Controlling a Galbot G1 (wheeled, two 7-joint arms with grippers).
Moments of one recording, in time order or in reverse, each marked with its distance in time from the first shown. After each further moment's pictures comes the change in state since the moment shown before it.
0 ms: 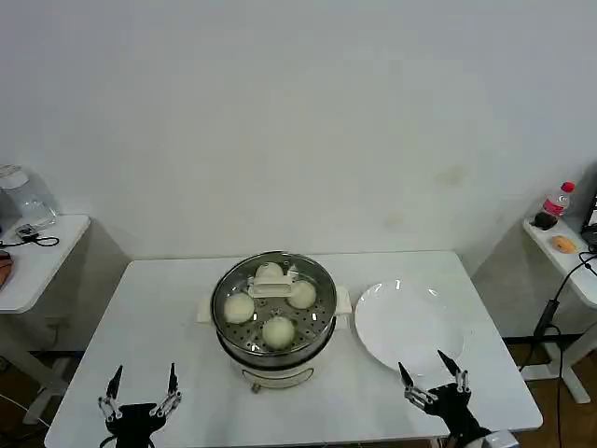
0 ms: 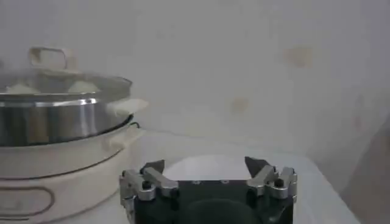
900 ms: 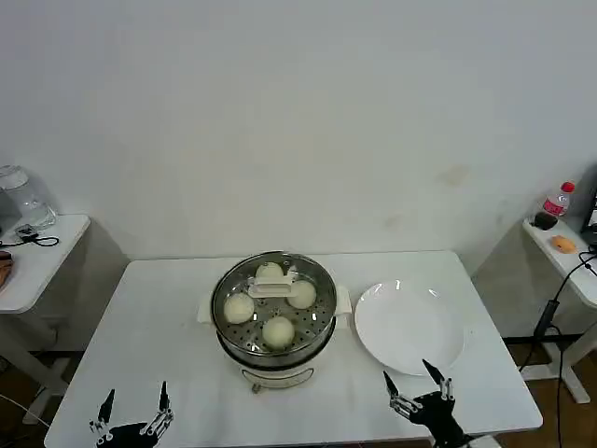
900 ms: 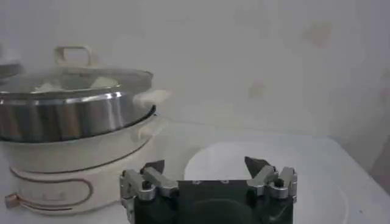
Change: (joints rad) left arm 0.068 -0.005 -0.023 0.009 -0.130 -0.020 -0.004; right arm -0.012 -0.002 -0.075 0.008 -0.013 -0.026 0.031
